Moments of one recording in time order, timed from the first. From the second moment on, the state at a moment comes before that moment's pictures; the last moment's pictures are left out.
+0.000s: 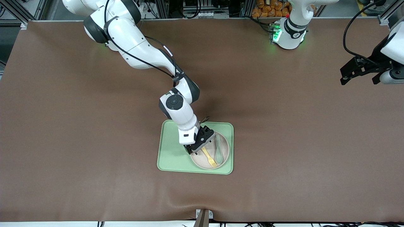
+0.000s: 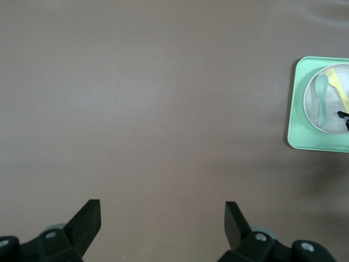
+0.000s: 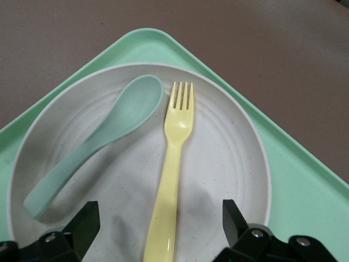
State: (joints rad) left arm -0.08 0.00 -0.05 -1.48 0.04 1.55 -0.13; right arm 0.63 1.02 0.03 -1.24 -0.01 2.71 -0.09
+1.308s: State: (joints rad) left arm -0.09 -0.02 -0.07 -1.49 0.04 1.51 -0.13; right arm 0.64 1.06 0.03 -1.24 -0.01 2.77 -0.09
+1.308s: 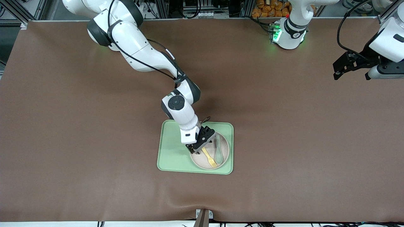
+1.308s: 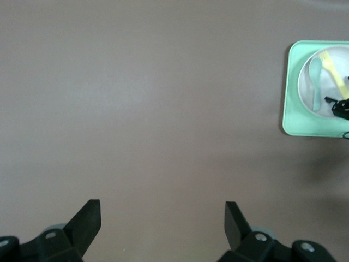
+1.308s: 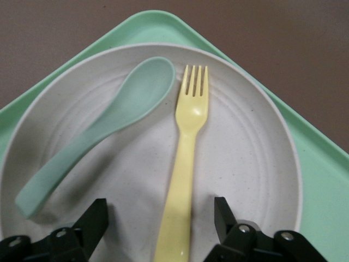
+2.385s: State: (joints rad) left arm -0.09 -0.02 -0.07 -1.49 0.04 1.49 -0.13; right arm 0.63 0.99 0.02 -1.26 -0.01 2.72 0.06
